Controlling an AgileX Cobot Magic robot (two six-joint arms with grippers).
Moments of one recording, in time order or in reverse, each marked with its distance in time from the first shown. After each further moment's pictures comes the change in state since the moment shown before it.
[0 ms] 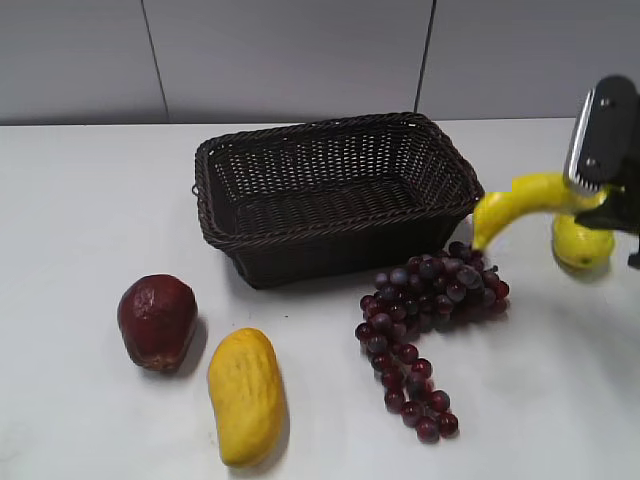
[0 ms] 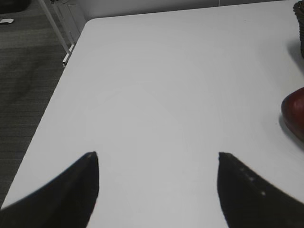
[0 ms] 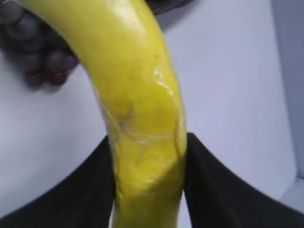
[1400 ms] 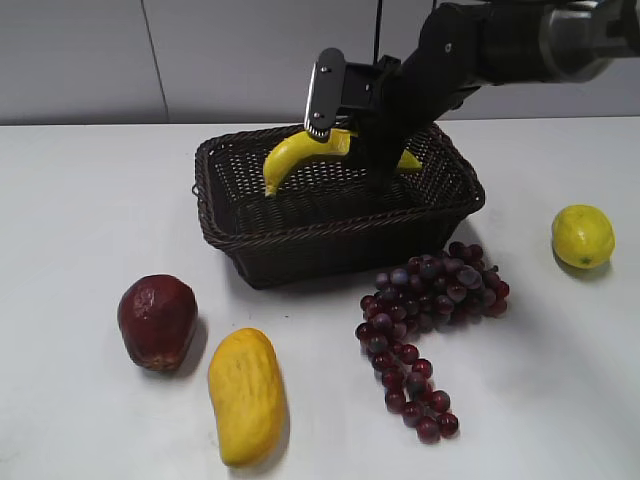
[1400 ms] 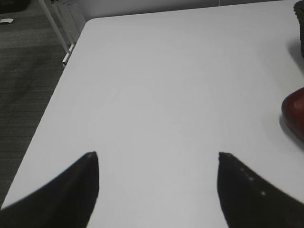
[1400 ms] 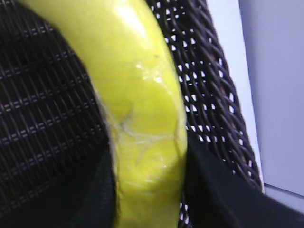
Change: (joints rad) left arm 0.000 0.000 0.000 0.000 0.000 0.000; right arm 0.346 0.723 -0.739 -0.009 -0.002 0.095
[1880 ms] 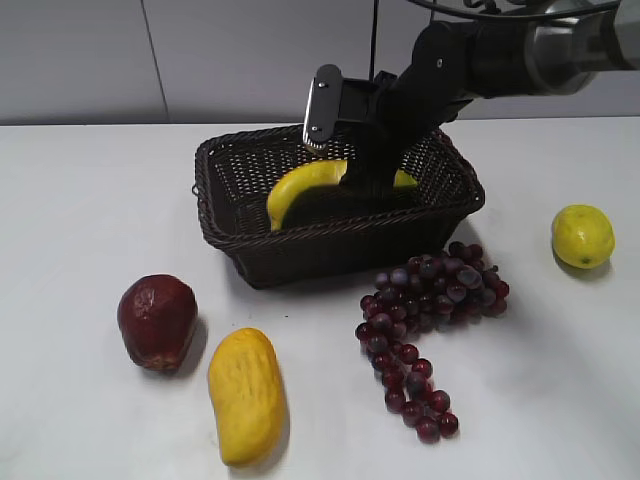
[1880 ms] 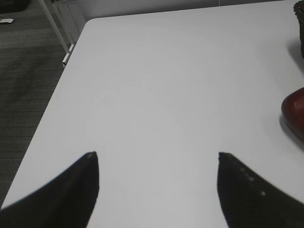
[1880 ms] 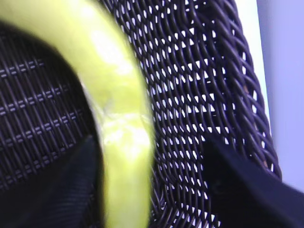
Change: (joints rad) left arm 0.000 0.000 0.000 0.000 0.000 0.000; right arm 0.000 0.029 -0.005 0.003 0.002 0.003
